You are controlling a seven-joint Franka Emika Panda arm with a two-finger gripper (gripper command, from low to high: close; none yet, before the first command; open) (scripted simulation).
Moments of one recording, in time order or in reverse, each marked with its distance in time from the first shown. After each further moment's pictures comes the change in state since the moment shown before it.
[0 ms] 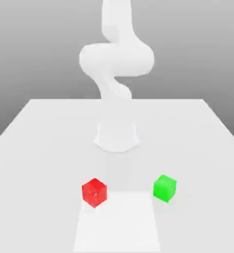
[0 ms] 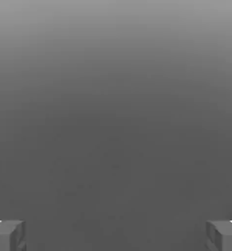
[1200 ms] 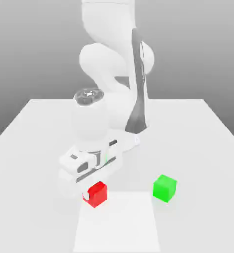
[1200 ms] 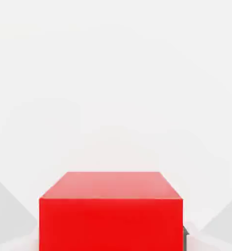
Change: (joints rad) arm -0.029 0.892 -0.096 -0.521 0.210 0.687 -1.062
